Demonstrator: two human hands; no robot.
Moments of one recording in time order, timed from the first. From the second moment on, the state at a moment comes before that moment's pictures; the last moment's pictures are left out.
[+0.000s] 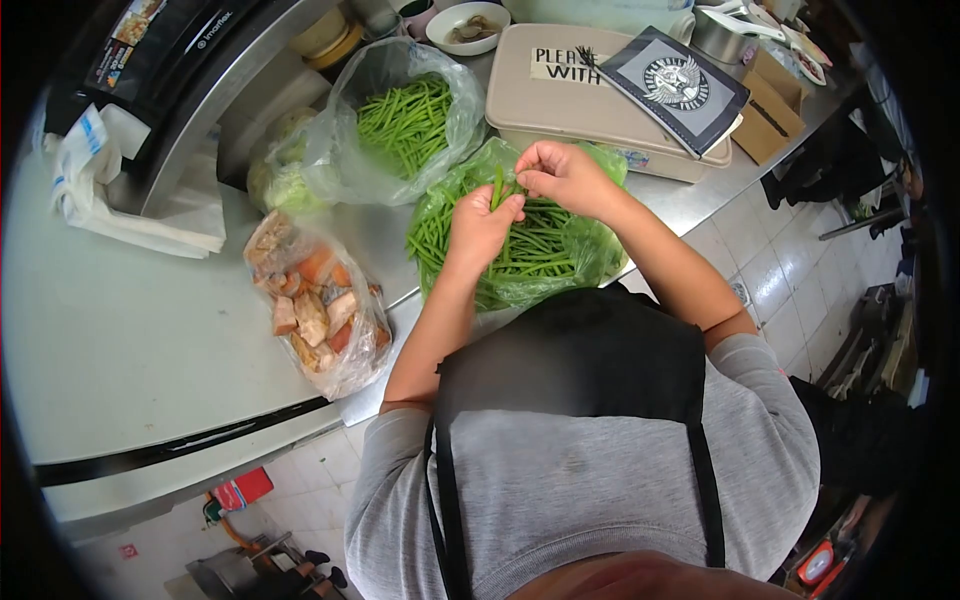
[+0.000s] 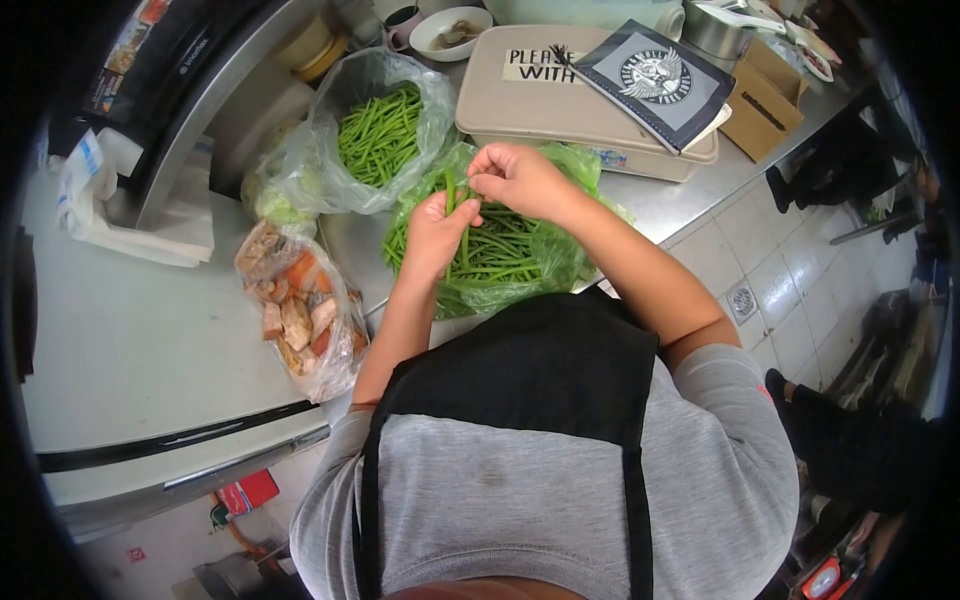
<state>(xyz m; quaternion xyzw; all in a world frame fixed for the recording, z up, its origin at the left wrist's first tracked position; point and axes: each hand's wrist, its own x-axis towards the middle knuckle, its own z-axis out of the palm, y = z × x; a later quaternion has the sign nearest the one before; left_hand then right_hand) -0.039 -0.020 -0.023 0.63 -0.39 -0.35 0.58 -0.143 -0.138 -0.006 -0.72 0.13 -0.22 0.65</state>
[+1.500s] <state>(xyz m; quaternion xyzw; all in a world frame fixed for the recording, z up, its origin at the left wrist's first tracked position) -0.011 -0.017 -0.002 0.34 -0.13 -0.54 0.76 -0.147 -0.126 -0.016 -0.72 0.19 -0.05 0.66</state>
